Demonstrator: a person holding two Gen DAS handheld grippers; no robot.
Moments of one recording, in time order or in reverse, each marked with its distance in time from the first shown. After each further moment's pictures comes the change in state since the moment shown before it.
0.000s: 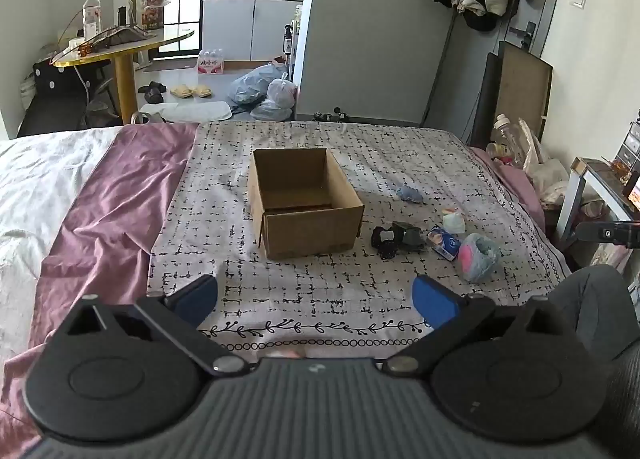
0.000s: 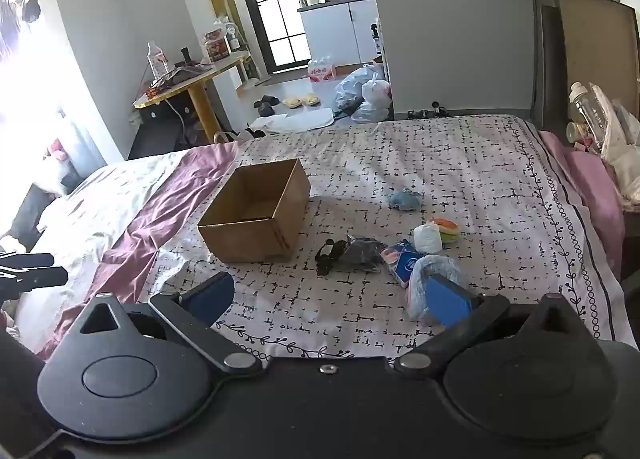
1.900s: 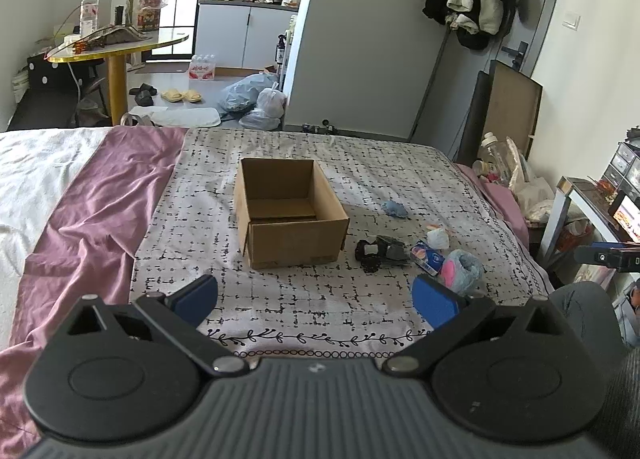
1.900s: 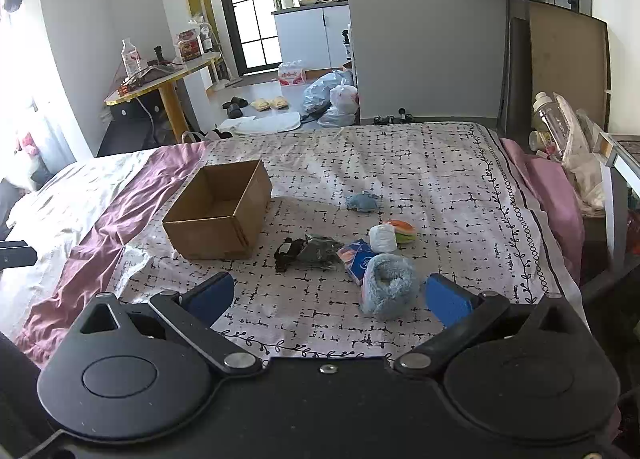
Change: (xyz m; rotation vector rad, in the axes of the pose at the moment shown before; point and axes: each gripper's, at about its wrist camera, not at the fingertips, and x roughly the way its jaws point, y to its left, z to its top) left arm -0.003 0.002 -0.001 -0.040 -0.054 -0.055; right arm -0.016 -0.013 -0.004 -0.018 -0.018 -0.113
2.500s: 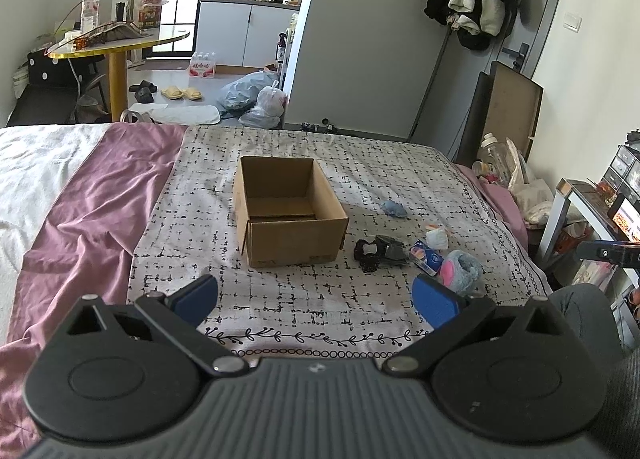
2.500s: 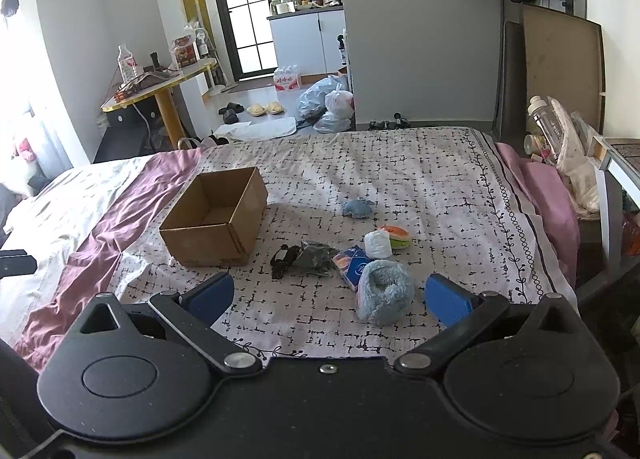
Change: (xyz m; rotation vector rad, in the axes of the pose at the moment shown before) left arm 0.002 0.002 -0.001 -0.013 0.004 -0.004; right arm -0.003 -0.002 0.004 0.011 -0.013 -0.012
